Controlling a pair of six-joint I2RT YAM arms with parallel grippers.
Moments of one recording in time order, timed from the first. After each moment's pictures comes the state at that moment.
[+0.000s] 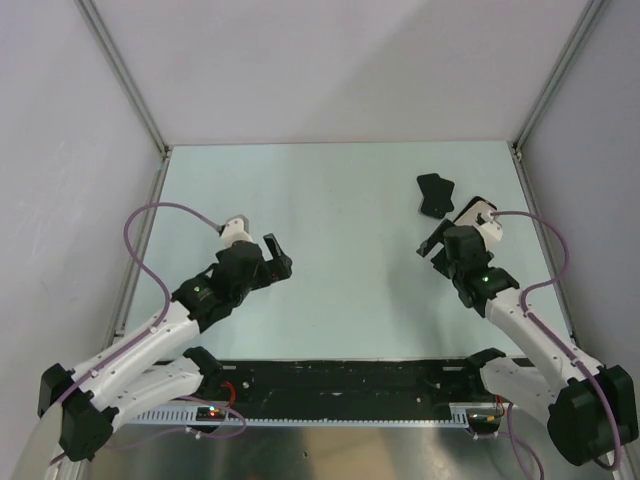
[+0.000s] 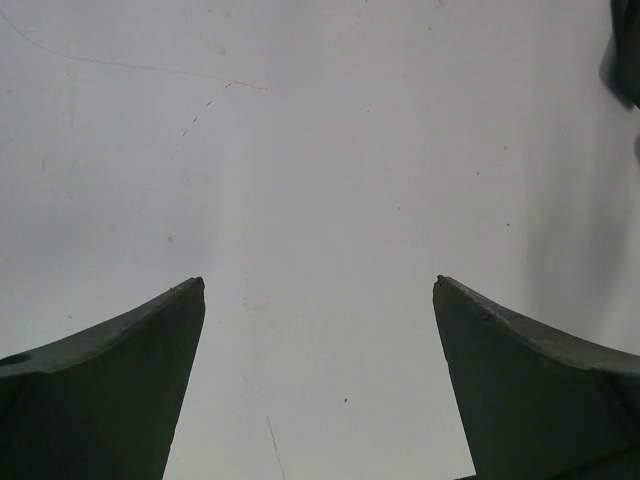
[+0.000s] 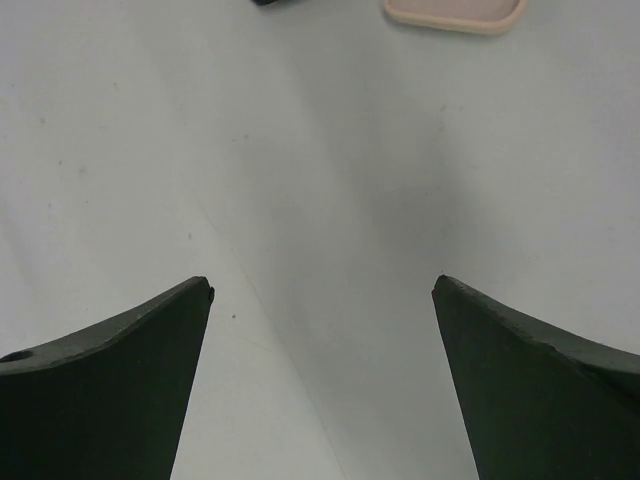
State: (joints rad) left arm -0.70 0.87 0.65 -0.43 -0.39 -0.81; right arm 0.38 0.96 0.62 -0.34 0.38 0.88
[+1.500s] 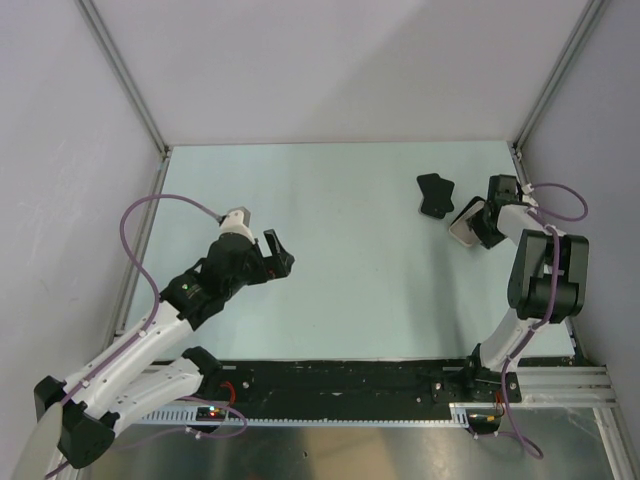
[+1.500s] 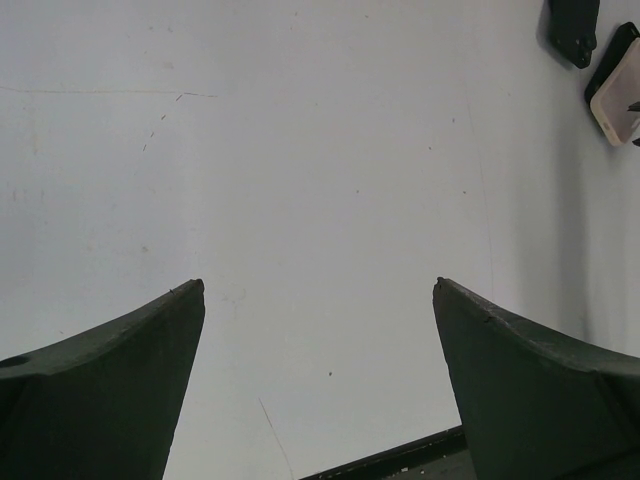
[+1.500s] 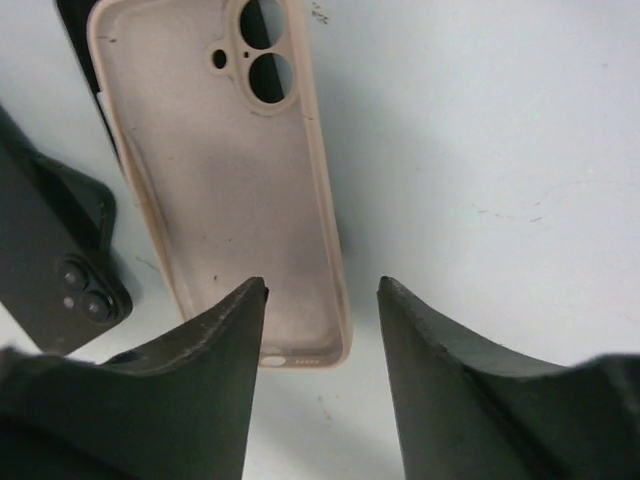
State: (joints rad) left arm -0.64 0.84 0.73 -0.48 -0.23 -0.69; right arm -0.16 1.75 1.12 -0.39 0.22 0.81
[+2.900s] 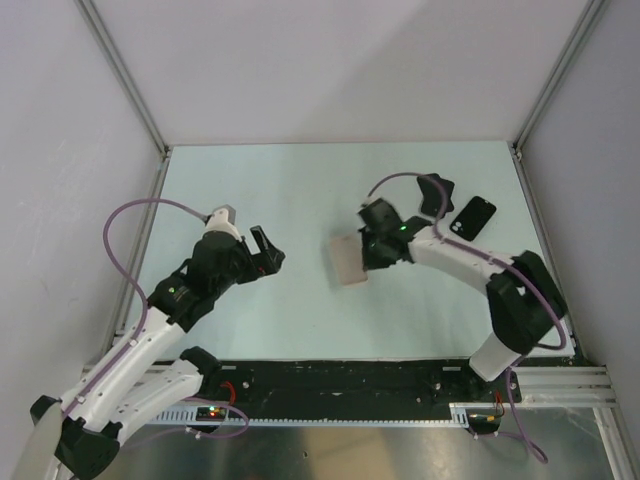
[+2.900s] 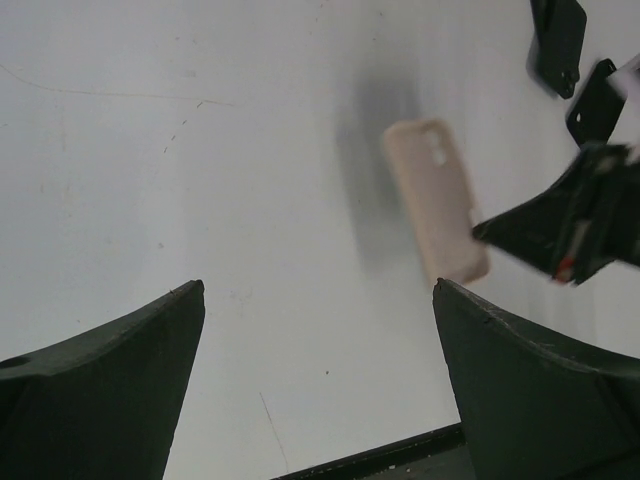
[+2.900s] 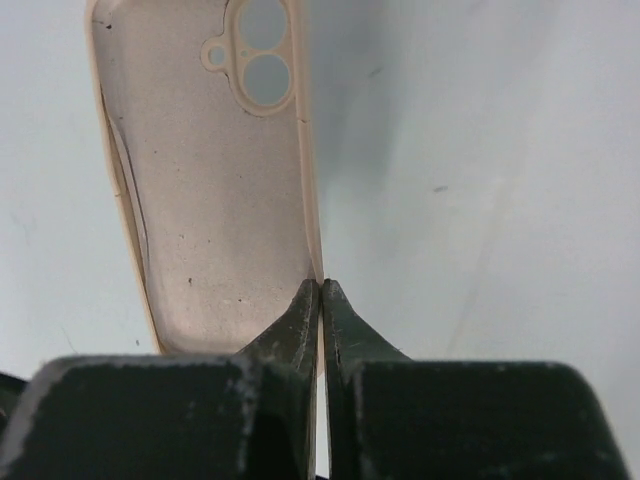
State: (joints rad) left arm -0.56 0.78 0.75 -0.54 -0.17 -0.70; right arm 0.63 1.60 1.13 -0.55 0.05 0.54
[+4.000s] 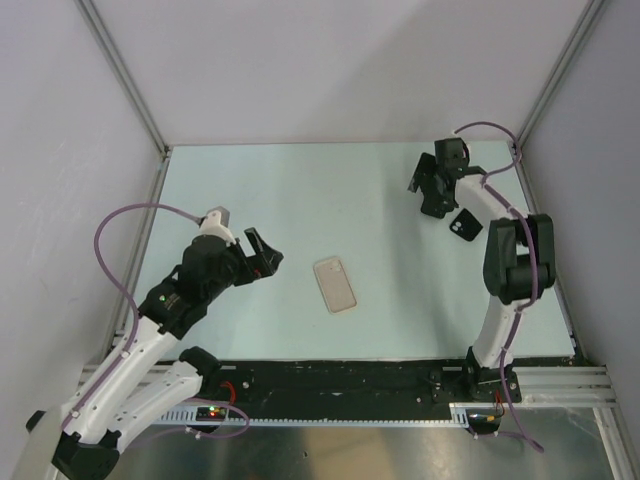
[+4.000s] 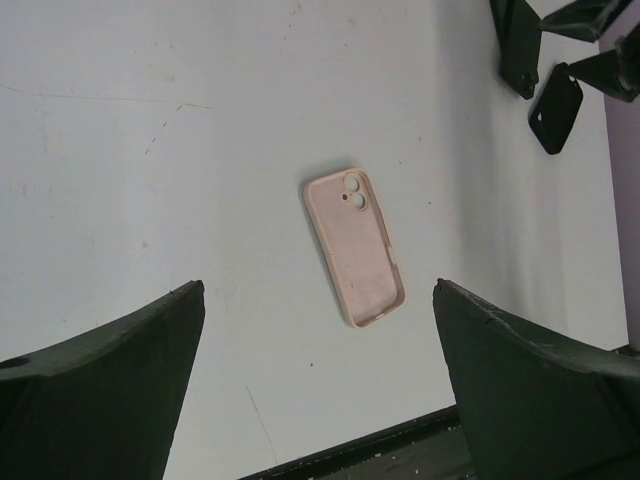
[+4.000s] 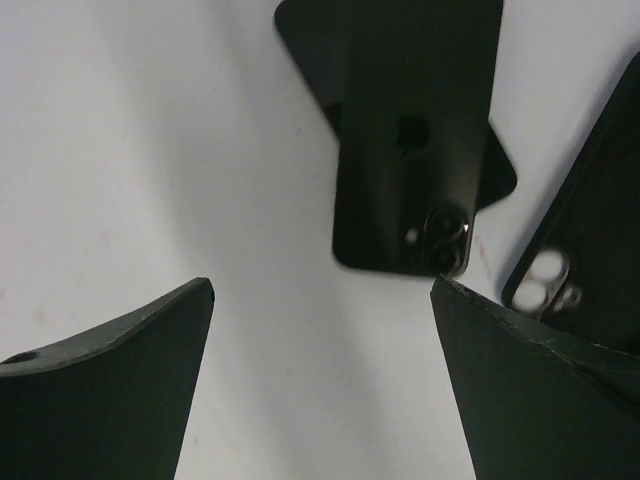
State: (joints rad) left arm -0.53 0.72 0.75 -0.55 -0.12 -0.70; right arm 0.16 1.87 1.43 -0.39 0.14 0.47
